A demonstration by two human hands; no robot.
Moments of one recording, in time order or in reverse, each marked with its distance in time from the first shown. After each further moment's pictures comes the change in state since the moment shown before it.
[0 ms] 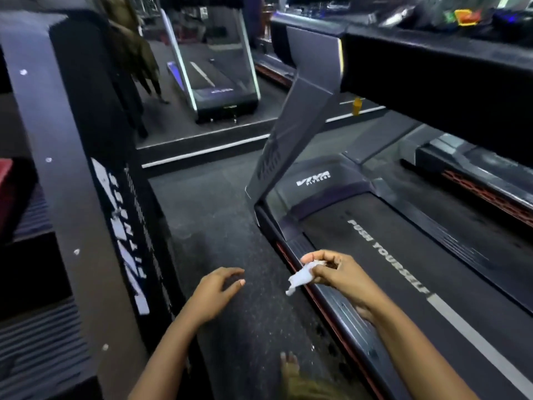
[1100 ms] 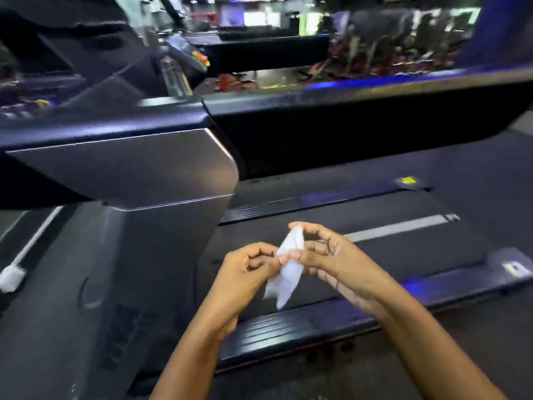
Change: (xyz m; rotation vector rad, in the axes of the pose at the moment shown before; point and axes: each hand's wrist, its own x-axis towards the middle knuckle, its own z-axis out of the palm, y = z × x) left_hand 0.353 0.182 -0.099 -0.541 -1.130 0.610; right_hand 0.186 -0.155 0.024 0.530 1.032 -0.141
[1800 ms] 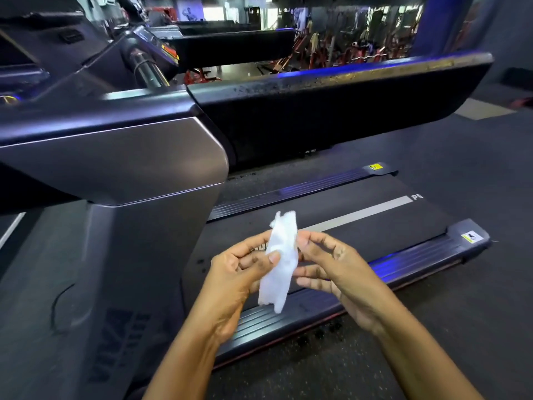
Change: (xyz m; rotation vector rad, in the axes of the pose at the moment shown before) left_hand -0.033 0.011 -0.010 -0.305 -0.094 -0.117; right_hand -0.044 0.012 0.039 0.124 0.284 0.040
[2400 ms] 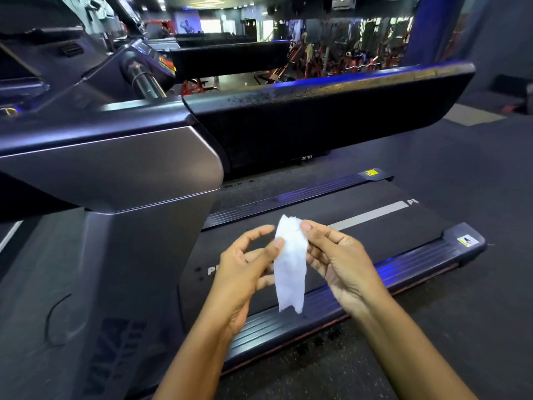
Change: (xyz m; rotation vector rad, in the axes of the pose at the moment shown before) left_hand 0.006 0.002 0.019 0.049 0.067 0.021; right_hand 0.011 -0.008 0.001 0.280 0.220 -0.092
